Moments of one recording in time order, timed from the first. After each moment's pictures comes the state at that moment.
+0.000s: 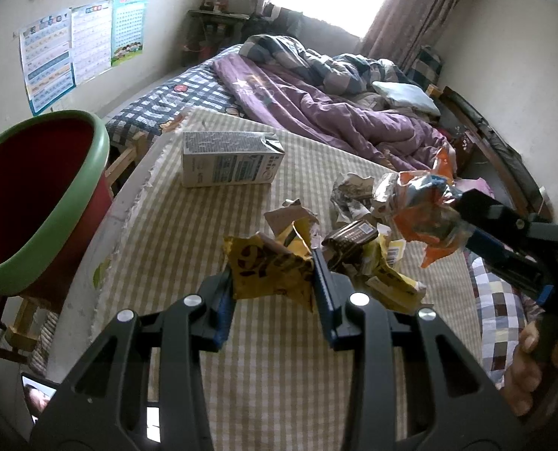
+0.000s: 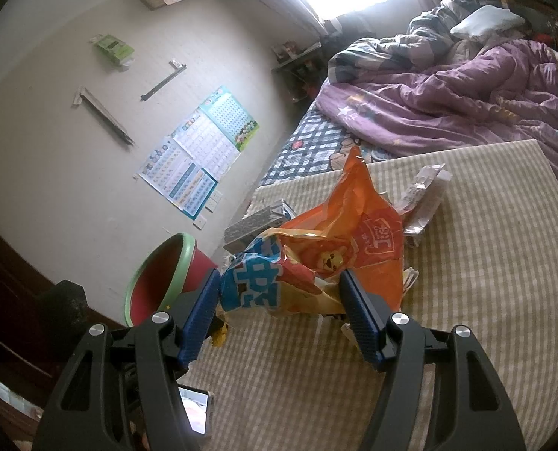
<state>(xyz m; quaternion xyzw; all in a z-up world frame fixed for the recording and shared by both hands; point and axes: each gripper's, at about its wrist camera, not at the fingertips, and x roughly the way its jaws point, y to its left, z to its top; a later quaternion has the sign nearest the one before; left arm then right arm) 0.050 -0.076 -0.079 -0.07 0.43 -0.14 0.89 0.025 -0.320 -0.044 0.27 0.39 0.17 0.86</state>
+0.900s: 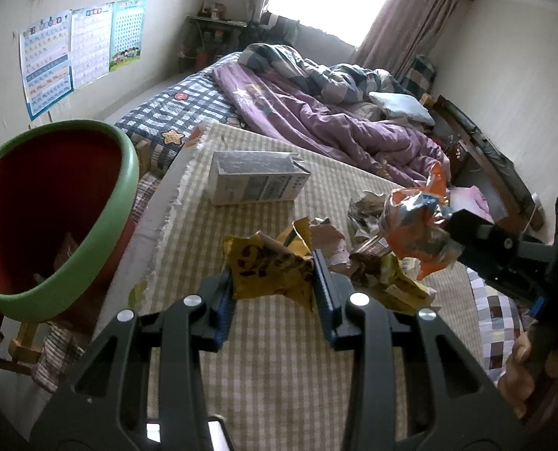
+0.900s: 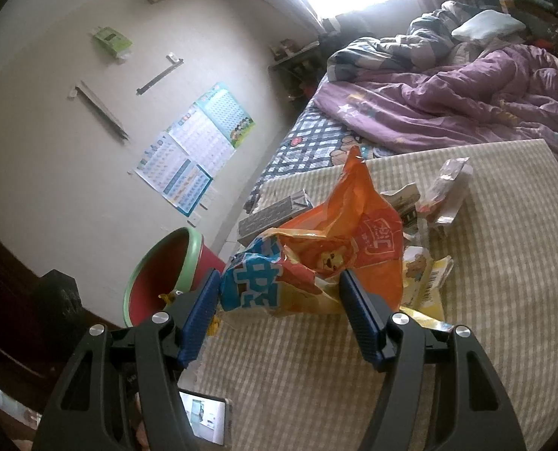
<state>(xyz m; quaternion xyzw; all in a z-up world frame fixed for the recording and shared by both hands) 0.060 -0.028 -0.073 -0.09 0.41 -0.16 0.89 0.031 -0.272 -0.039 0.26 0.39 0.16 0.87</state>
